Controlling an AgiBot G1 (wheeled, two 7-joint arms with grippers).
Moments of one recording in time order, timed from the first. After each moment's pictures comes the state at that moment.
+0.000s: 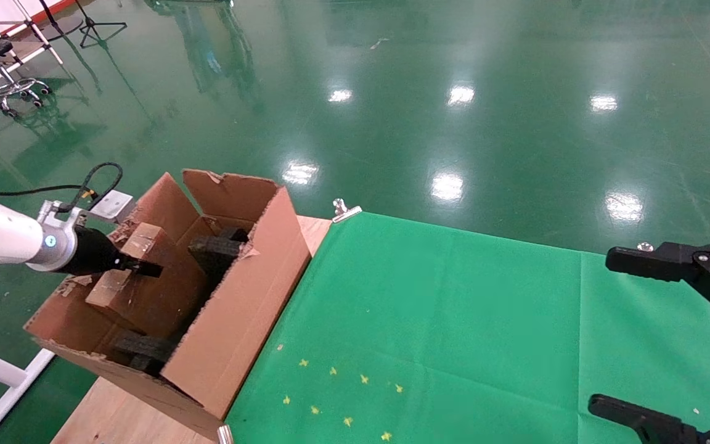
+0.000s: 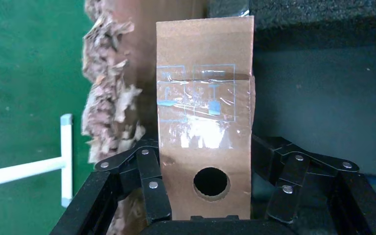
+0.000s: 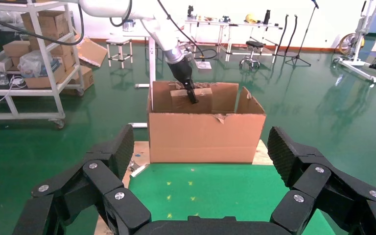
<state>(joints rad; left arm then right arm) -1.76 0.80 0.82 0.02 1.91 0.87 -0.55 1.08 -0.61 -0.29 1.28 -0.72 -1.49 0.18</state>
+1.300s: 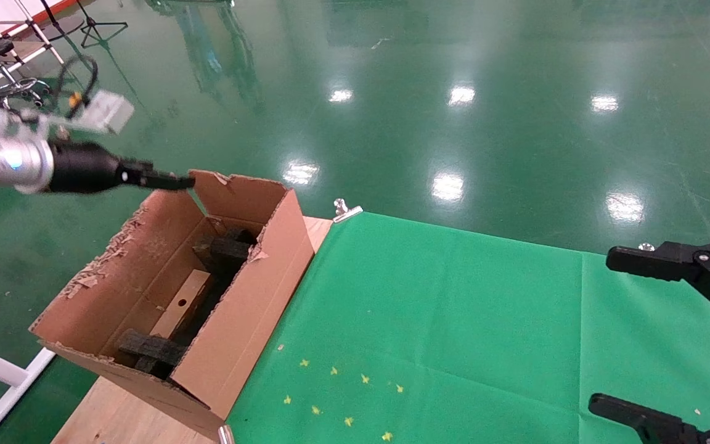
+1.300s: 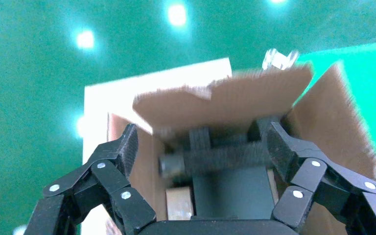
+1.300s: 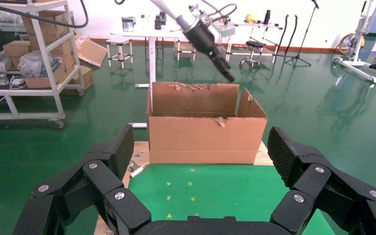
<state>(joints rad) -1.89 0.73 0.72 -0.15 1.76 1.06 -0.46 1.08 -0.61 -0.29 1.28 -0.72 -1.49 0.18</state>
